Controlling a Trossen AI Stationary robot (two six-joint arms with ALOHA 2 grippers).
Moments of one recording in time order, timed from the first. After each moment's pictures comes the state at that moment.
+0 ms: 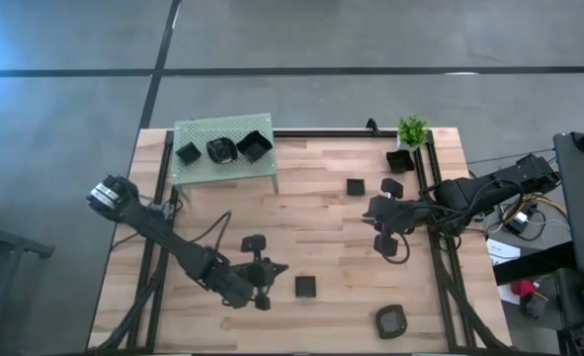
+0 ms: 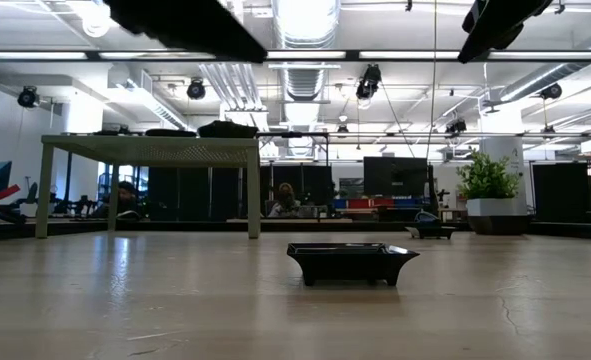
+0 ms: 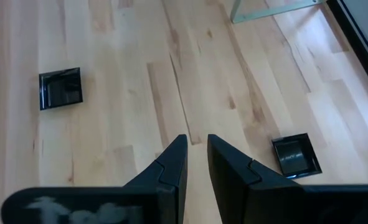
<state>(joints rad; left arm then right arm) -0.60 1.61 1.01 -0.01 -0.74 -0.20 0.32 1.11 1.05 -0.90 0.36 0.43</state>
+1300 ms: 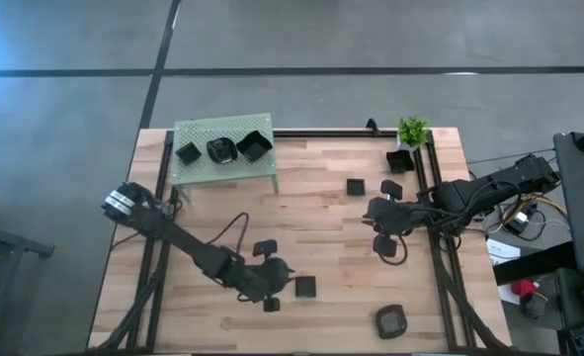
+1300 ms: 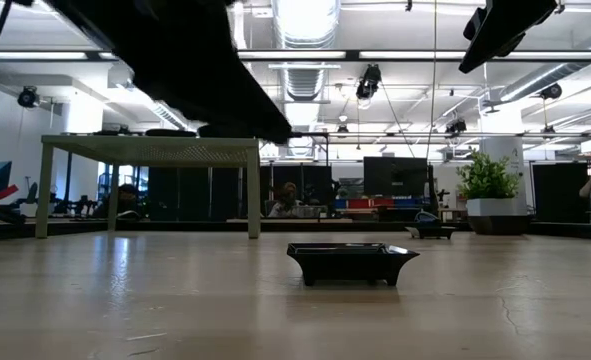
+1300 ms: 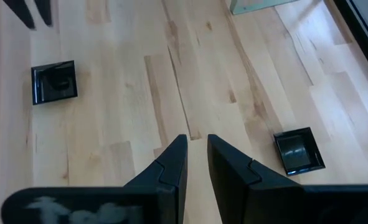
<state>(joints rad) -0.52 1.75 1.02 0.06 -0.50 -0.37 0.32 1.11 1.01 -0.88 0.36 0.44</state>
